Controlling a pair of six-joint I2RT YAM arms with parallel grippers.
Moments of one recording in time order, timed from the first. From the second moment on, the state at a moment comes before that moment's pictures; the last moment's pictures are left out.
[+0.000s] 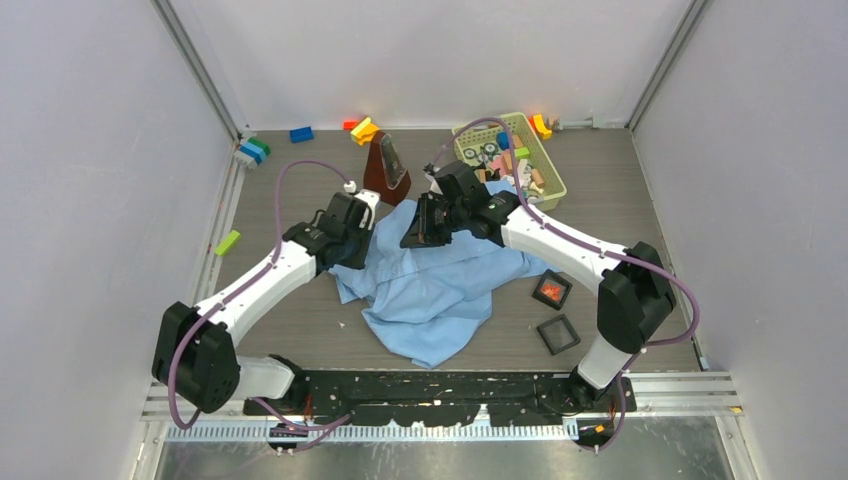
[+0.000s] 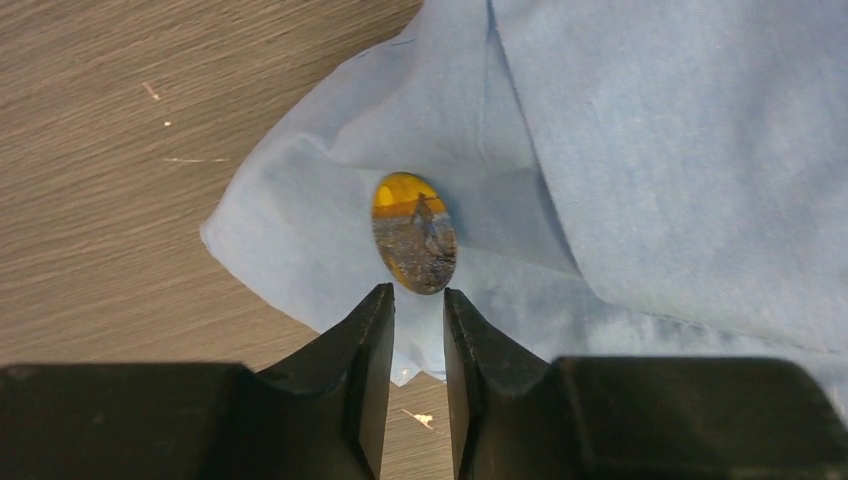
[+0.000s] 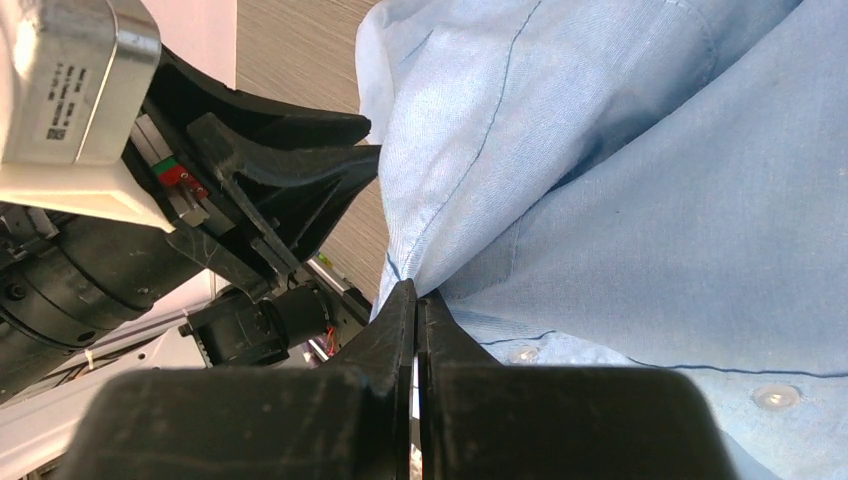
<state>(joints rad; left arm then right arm) -0.51 1.31 0.96 -0.60 -0.14 -0.13 0.74 1.67 1.35 -0.39 -0.33 0.76</state>
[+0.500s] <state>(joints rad) -0.51 1.33 0.96 -0.57 -0.18 -0.12 0.74 1.67 1.35 -0.39 -0.34 0.76</state>
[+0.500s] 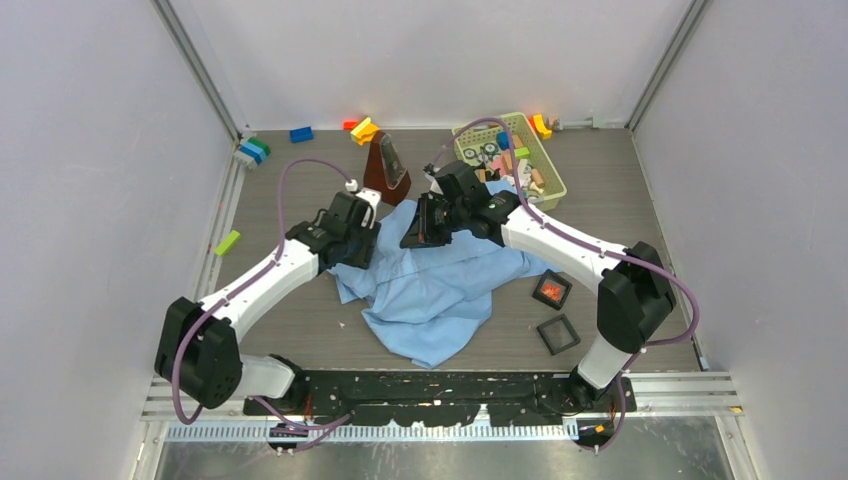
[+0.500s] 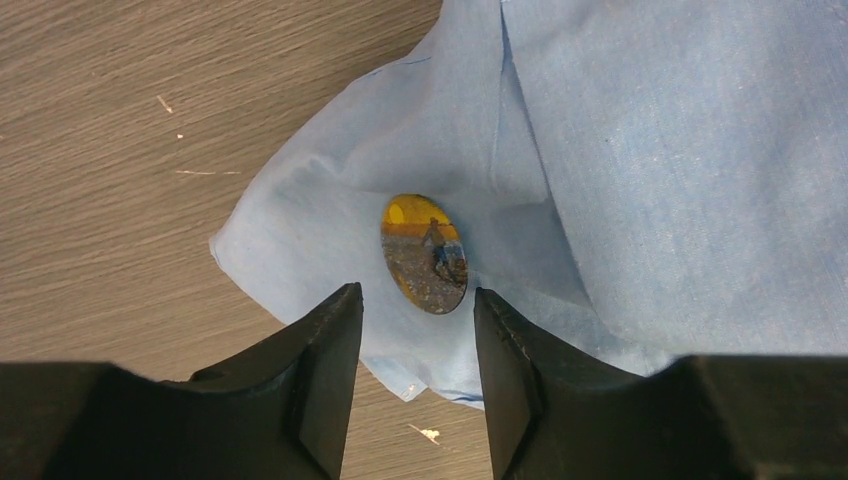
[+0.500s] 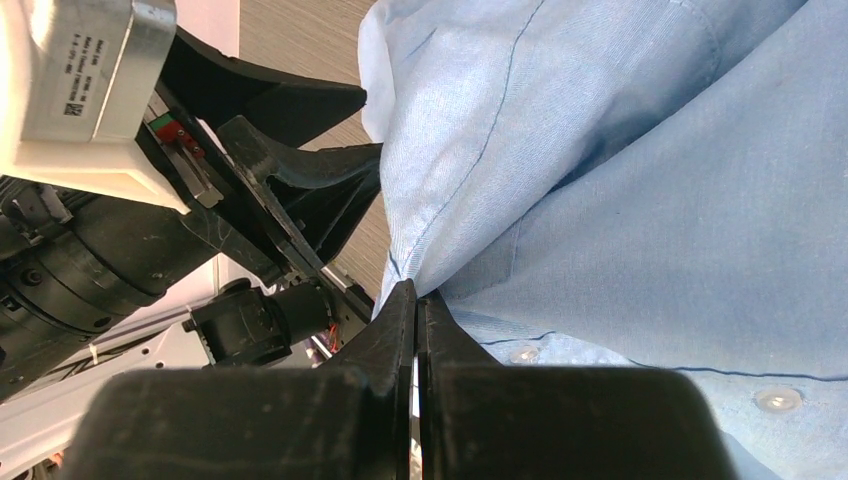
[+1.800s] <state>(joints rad) -0.26 1.24 0.91 -0.43 0.54 -0.33 0.69 1.61 1.14 -0.27 -0.33 0.81</state>
